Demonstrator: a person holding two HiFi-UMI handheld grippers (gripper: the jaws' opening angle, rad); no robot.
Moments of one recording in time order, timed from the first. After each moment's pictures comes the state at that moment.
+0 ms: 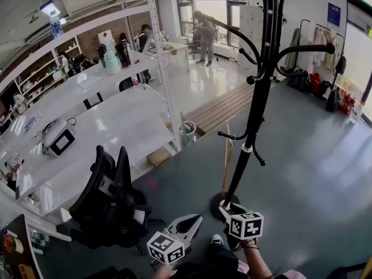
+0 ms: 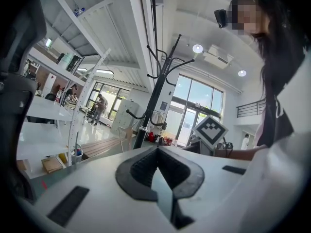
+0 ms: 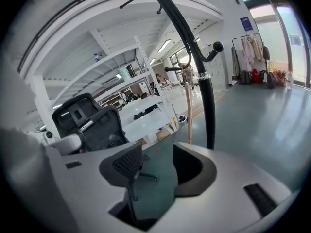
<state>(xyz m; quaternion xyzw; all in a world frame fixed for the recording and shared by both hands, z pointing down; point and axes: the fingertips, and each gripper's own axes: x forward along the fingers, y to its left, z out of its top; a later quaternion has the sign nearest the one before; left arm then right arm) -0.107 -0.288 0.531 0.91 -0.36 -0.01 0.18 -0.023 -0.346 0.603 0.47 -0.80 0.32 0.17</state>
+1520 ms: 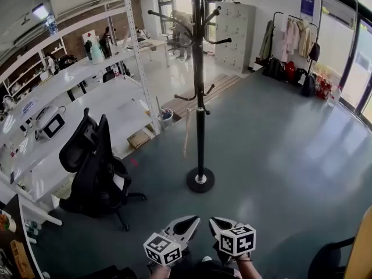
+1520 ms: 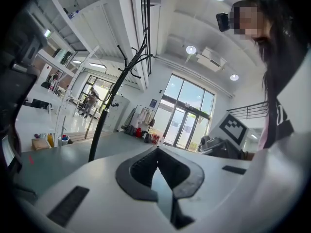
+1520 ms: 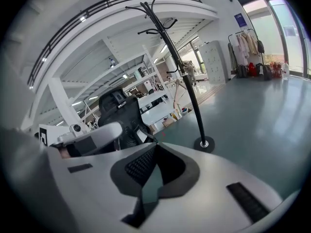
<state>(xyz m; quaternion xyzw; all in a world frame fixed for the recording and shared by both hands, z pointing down) 0.059 0.005 0.526 0.92 -0.32 -0.03 0.20 0.097 0.002 0.583 0.44 -0.81 0.34 0.16</state>
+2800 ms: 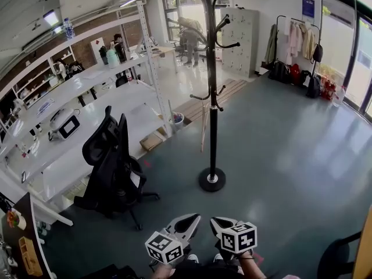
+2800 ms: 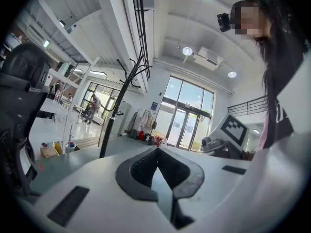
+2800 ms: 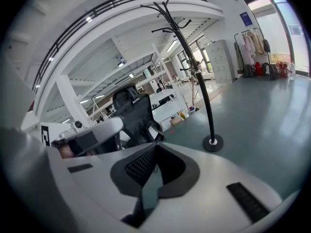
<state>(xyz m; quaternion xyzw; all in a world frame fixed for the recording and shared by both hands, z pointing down) -0.012 0.070 0.502 0.92 -0.34 -0.02 0.17 0.024 0.070 0.565 0.41 -0.83 0.34 0.16</state>
